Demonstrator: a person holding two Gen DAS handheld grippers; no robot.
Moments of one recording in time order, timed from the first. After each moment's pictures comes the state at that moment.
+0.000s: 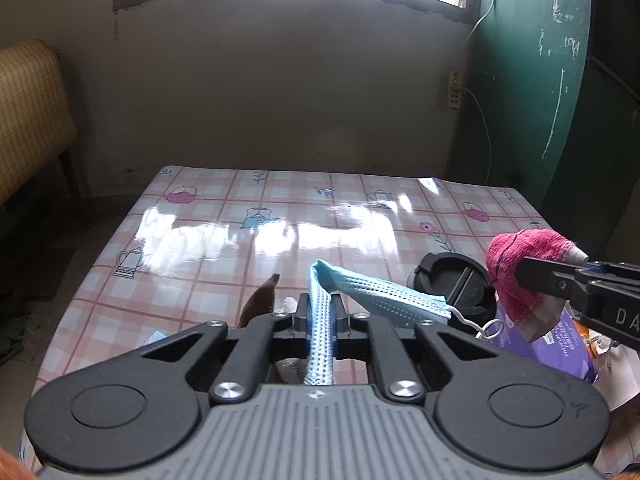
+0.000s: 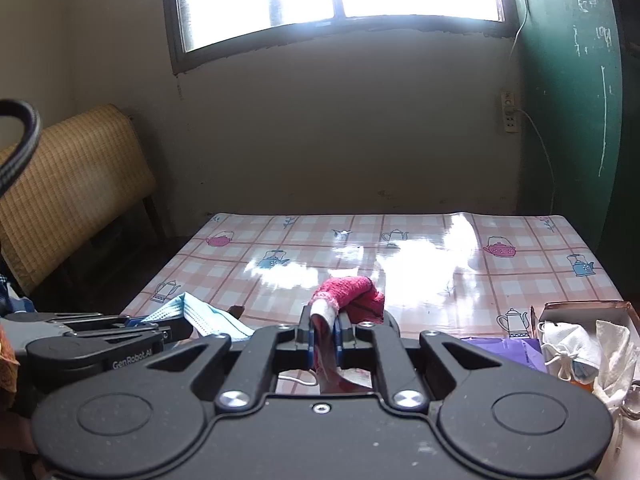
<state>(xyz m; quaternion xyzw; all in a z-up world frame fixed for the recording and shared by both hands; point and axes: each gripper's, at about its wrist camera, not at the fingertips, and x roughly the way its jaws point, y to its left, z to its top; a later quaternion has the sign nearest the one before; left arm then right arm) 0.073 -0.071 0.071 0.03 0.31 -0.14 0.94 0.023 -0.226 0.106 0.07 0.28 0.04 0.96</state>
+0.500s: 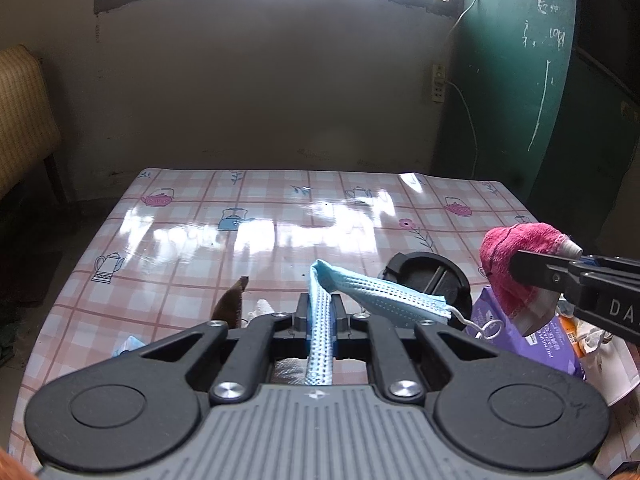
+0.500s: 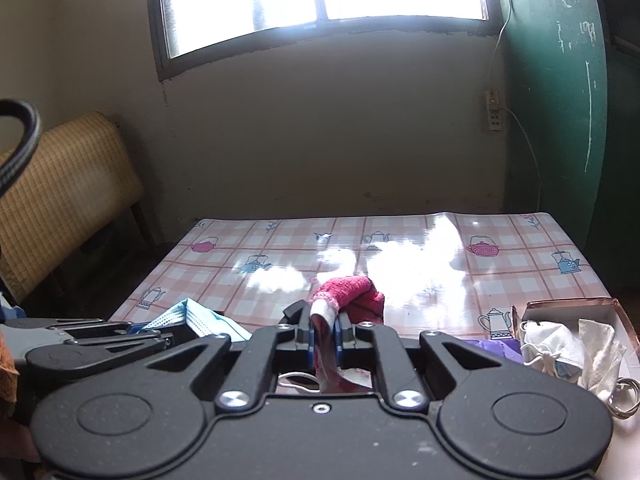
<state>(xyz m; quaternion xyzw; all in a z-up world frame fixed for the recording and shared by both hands) 0.075 -0.091 0.069 0.03 0.32 -0.16 0.94 0.023 -0.243 0.107 0.08 0.28 0.02 0.96</state>
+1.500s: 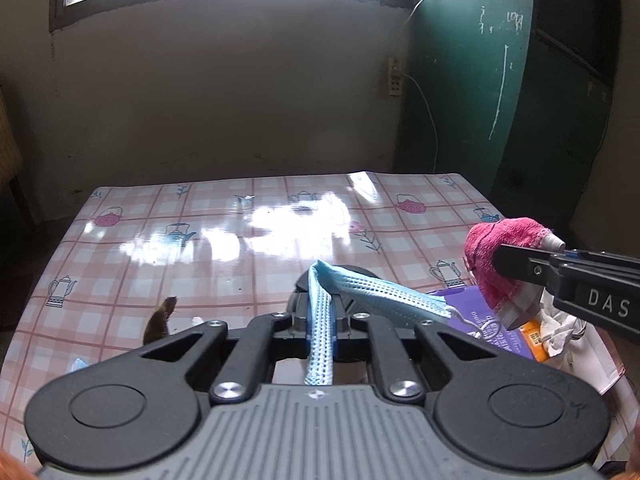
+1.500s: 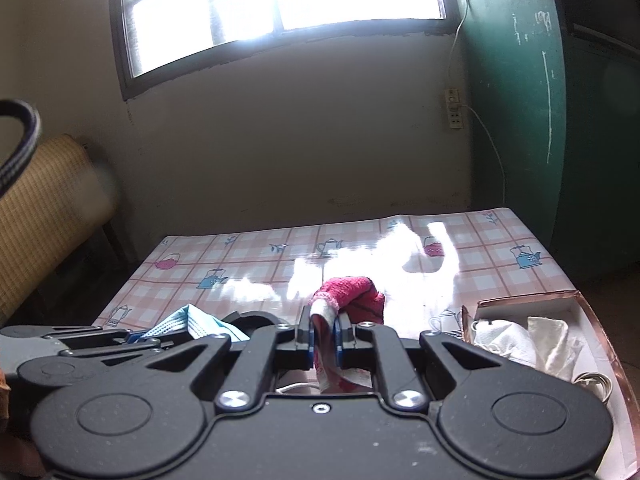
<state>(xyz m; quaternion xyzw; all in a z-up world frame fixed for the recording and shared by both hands) 0.074 -0.143 0.070 0.05 0.31 -0.20 0.93 0.013 -0.294 0.110 0.10 0.27 -0.03 0.96</state>
